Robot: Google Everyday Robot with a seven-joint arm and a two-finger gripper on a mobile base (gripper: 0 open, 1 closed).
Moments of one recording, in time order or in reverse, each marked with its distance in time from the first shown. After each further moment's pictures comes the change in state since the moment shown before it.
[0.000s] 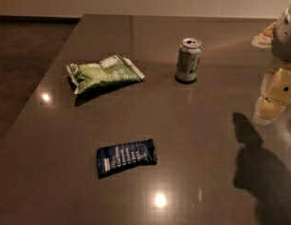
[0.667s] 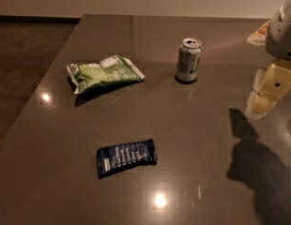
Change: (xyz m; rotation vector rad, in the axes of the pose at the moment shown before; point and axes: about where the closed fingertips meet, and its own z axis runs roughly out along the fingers) arm -0.008 -0.011 0.006 0.009 -0.033 0.015
